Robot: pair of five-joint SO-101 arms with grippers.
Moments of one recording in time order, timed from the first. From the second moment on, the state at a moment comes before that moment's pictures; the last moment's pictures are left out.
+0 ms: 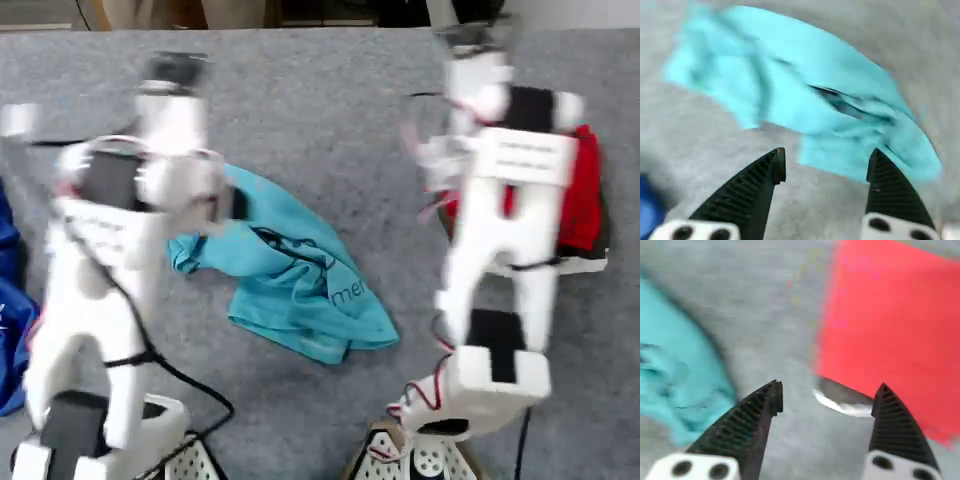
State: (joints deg) left arm 3.1 -19.4 -7.2 100.0 -1.5; right arm -2.4 8.0 -24.1 101.3 9.9
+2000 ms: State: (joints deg) left arm 25.2 -0.3 34.8 60.2 -0.1; right arm -6.3 54.9 -64.1 101.3 5.0
